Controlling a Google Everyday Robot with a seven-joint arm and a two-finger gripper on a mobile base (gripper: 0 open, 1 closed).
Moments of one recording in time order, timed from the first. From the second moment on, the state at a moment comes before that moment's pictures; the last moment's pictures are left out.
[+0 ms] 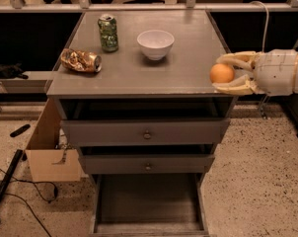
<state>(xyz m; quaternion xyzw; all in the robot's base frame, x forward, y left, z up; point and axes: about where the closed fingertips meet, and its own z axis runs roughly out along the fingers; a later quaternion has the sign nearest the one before) 0.569 -0.187 0.915 -0.61 0.55 0.07 0.56</state>
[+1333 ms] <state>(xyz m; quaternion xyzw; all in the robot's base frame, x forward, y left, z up) 0.701 -0.158 0.903 -0.56 0.60 0.15 0.54</state>
